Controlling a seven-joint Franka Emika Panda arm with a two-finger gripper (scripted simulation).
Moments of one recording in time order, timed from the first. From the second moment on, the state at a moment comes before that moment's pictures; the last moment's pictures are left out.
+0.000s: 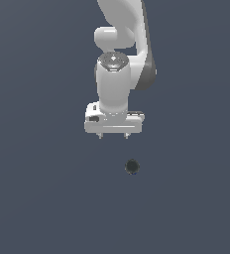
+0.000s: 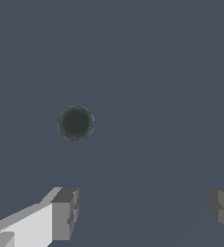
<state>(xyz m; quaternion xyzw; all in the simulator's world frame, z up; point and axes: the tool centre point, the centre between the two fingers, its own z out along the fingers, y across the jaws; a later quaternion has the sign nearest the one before) 0.016 -0.006 0.188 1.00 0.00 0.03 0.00</state>
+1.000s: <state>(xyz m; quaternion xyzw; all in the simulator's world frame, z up) 0.013 0.002 0.166 1.00 0.01 0.00 0.00</state>
